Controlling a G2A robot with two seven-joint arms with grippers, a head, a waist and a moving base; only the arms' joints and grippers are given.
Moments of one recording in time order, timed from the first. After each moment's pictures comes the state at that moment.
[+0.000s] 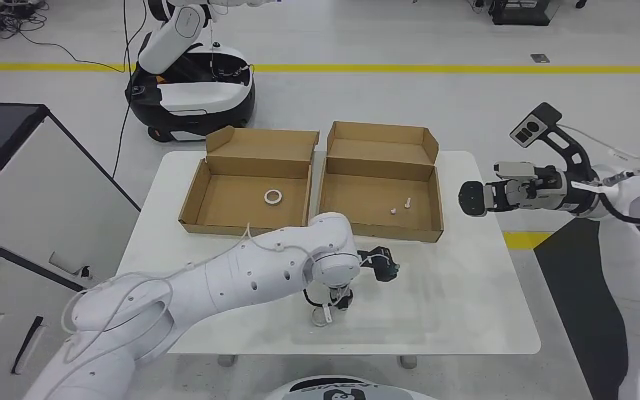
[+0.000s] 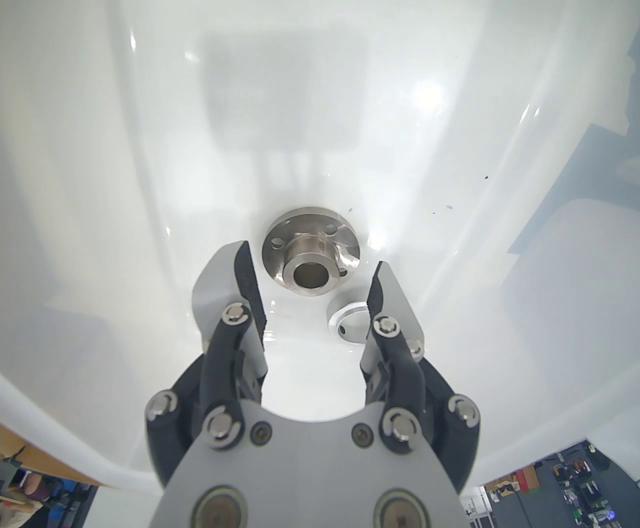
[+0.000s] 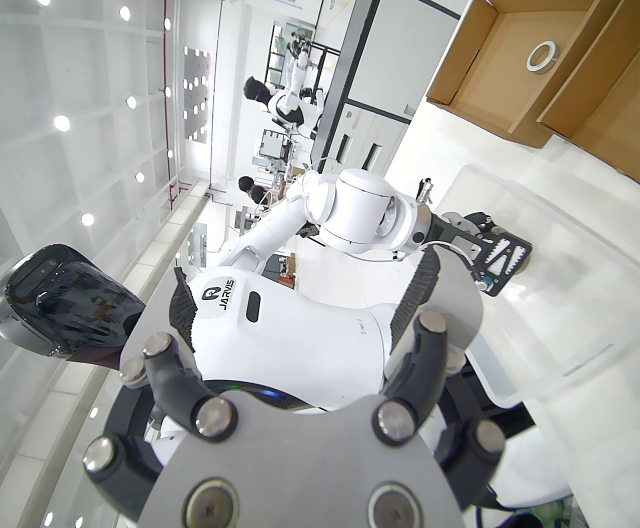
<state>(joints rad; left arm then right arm) 0.62 -1.32 -0.20 -1.57 0.58 -0.19 -1.49 -1.26 -0.84 1.69 -1.70 0.68 0.22 1.50</state>
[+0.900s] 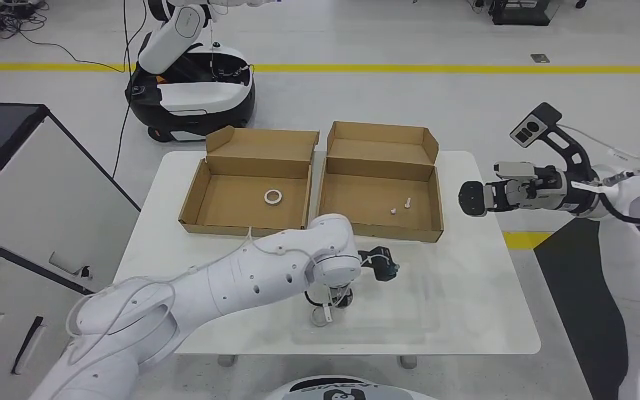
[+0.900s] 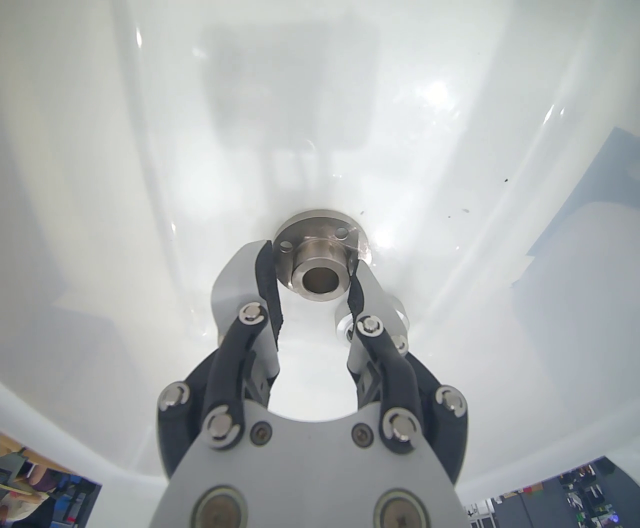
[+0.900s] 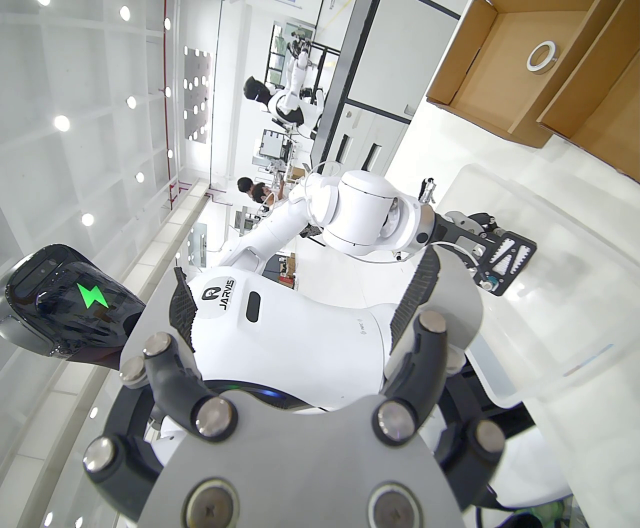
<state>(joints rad) 0.65 -1.33 -0.23 -1.56 0.63 -0.21 -1.51 -1.26 -0.84 1.69 -1.70 0.68 0.22 1.50</state>
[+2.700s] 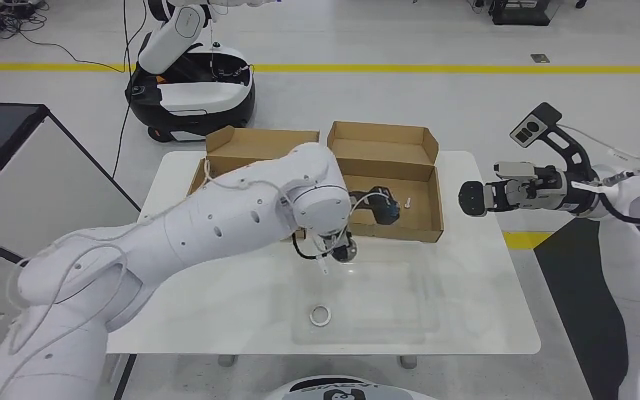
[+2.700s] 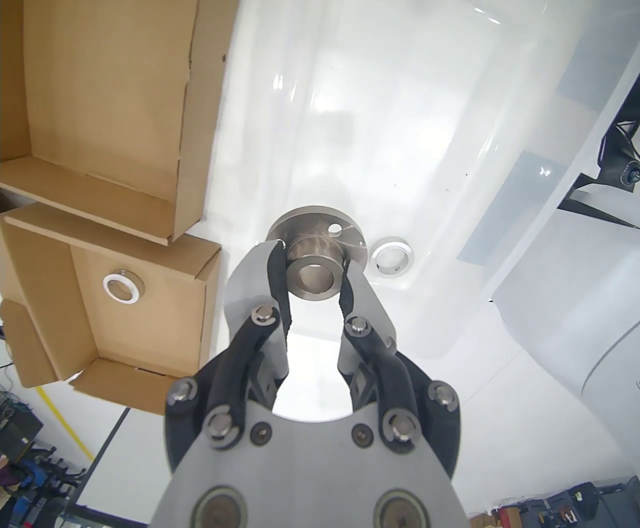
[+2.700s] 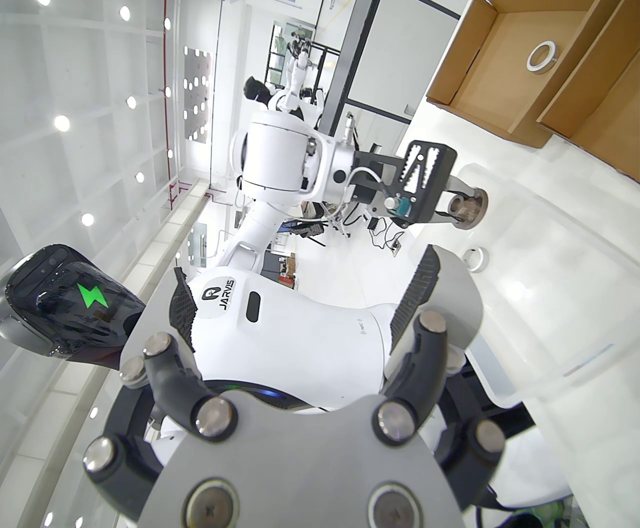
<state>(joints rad) 0.32 -1.24 -0.27 -1.64 0.31 -0.11 -1.54 -1.26 -0.84 1.69 -1.70 0.68 0.22 1.50</state>
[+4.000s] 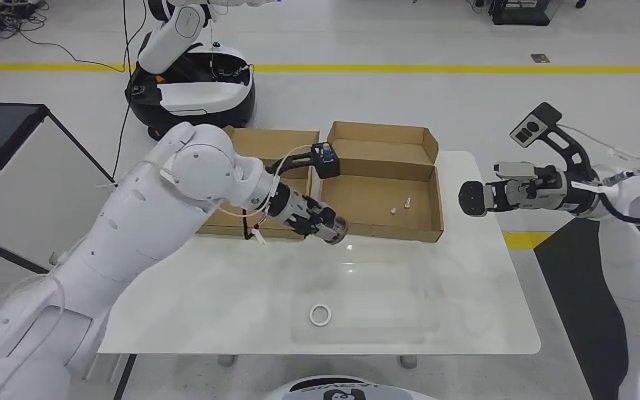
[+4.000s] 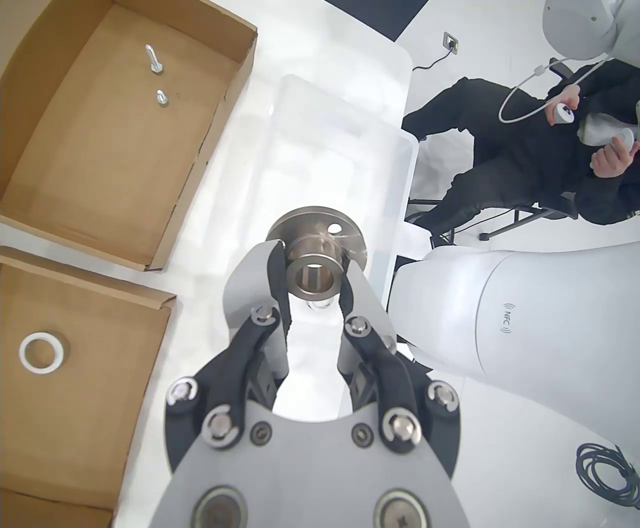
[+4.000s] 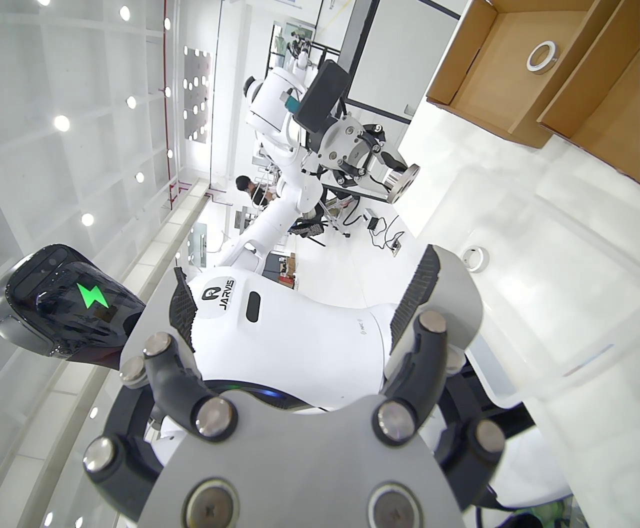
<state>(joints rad) 0.64 -0.99 -0.74 -1.68 -0.01 -0.33 -1.36 -1.26 -0.84 1.69 -1.70 0.68 0.22 1.50</state>
